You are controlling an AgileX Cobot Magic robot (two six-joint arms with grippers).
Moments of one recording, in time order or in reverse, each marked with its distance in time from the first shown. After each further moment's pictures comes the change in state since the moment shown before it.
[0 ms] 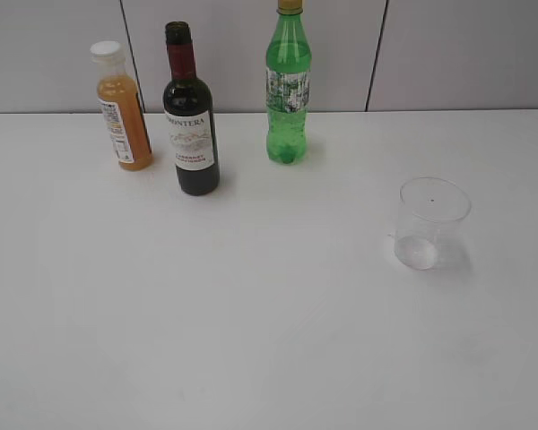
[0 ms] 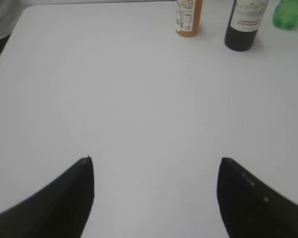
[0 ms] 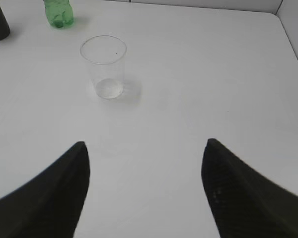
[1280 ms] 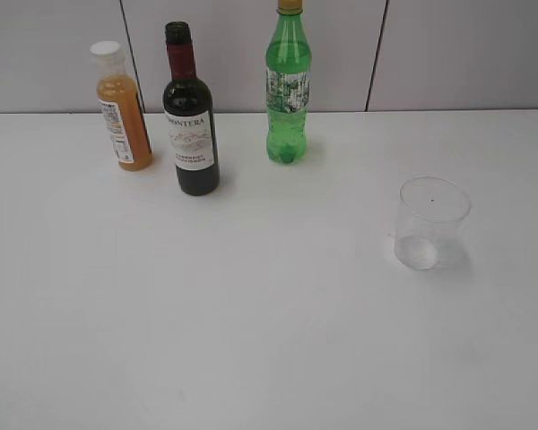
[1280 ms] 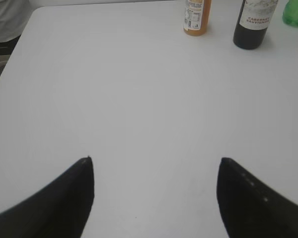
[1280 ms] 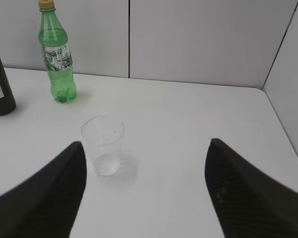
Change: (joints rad) left arm 0.000 0.000 0.000 0.032 0.001 0.000; right arm 0.000 0.086 -0.020 0.015 -0.289 -0.021
